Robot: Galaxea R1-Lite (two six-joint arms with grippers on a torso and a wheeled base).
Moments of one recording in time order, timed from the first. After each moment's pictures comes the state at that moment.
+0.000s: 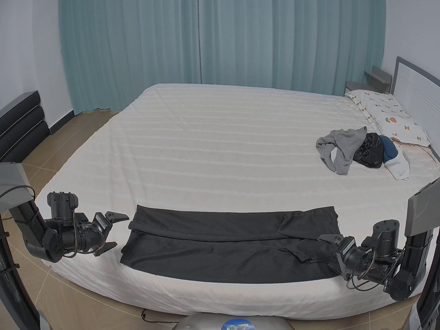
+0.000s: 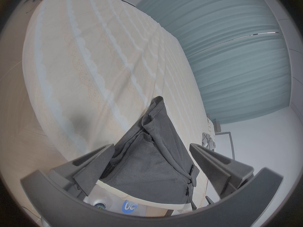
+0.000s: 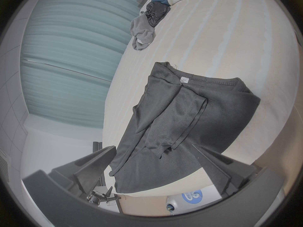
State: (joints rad) left arm 0.09 2.07 -0.47 -0.91 -0.46 -0.92; right arm 0.30 2.12 -0.03 -1.55 0.06 1.22
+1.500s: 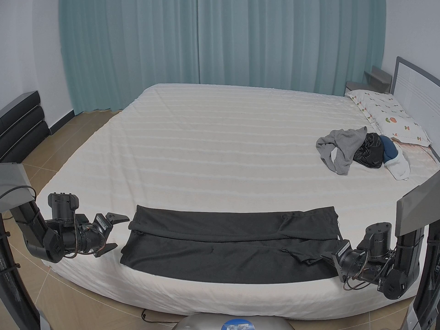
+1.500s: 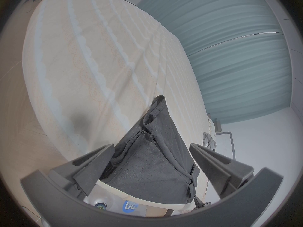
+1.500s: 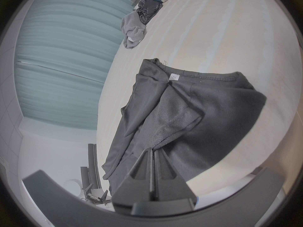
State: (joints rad) left arm 0.09 2.08 -0.47 -0.91 -0.46 -0.92; right arm 0.28 2.22 -0.08 -1.55 0.06 1.22
